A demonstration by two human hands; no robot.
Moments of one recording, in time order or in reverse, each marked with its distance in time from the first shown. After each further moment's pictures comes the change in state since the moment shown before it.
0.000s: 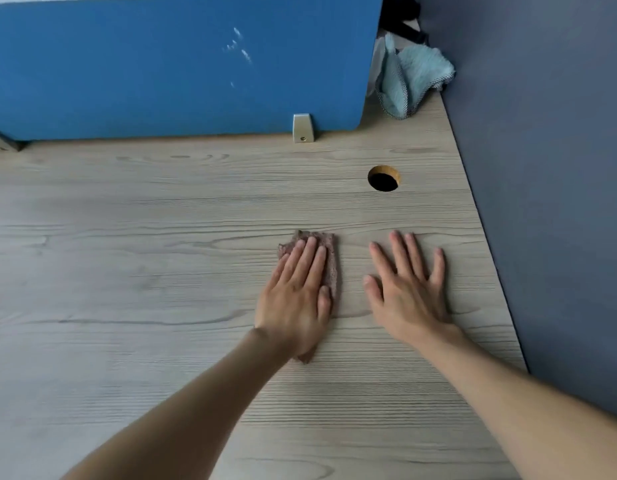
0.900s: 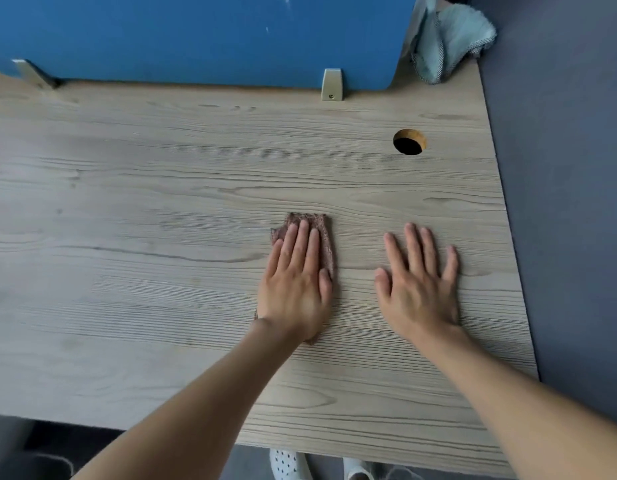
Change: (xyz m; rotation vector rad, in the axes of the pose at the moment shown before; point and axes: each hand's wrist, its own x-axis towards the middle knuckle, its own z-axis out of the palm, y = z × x) left_hand -0.061 0.016 0.002 -0.023 0.041 -0.216; right_hand -0.055 -0.006 0.009 -0.062 0.024 -0.014
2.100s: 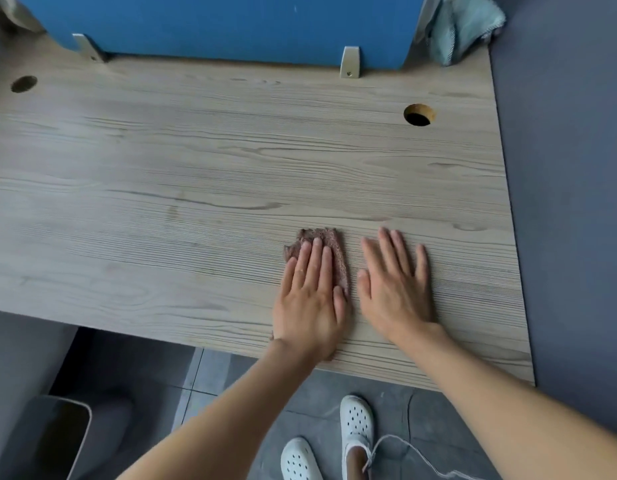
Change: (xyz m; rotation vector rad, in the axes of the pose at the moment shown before) left_hand -0.120 0.037 0.004 -0.032 0.015 -0.042; right_hand -0.081 -0.032 -0.004 0.101 0.050 -0.161
